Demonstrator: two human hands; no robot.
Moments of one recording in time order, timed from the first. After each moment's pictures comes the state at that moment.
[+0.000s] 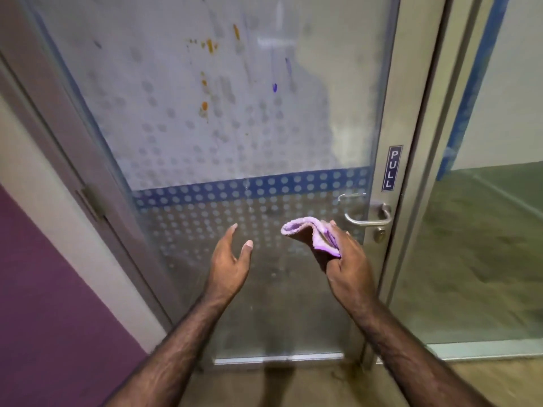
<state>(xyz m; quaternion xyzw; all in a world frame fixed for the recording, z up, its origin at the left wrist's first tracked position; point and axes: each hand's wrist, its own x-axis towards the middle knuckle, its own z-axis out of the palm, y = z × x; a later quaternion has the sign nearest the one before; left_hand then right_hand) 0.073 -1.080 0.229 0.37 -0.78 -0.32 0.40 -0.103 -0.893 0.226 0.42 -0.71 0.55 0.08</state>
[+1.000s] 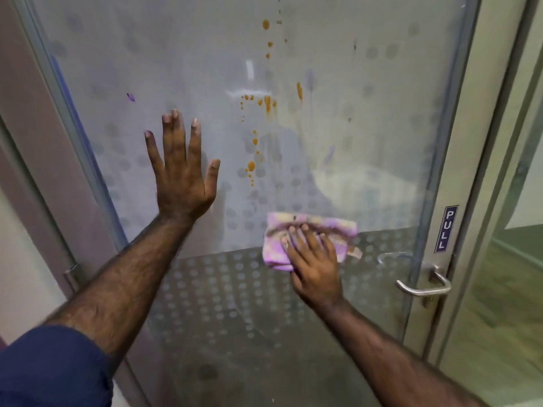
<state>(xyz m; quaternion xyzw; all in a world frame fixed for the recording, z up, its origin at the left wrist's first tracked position) 0.056 -1.373 0.462 0.24 -0.76 0.26 0.54 -0.129 -1.160 0.246 0.52 -0.67 0.26 0.47</state>
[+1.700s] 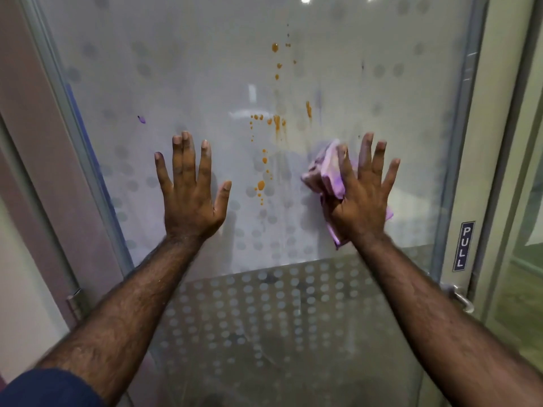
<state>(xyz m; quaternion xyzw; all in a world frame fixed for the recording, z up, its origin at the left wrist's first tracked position) 0.054 -1.381 0.461 0.22 -0.76 0.27 0.55 -0.193 -1.161 0.423 0.35 -0.70 0.36 0.51</state>
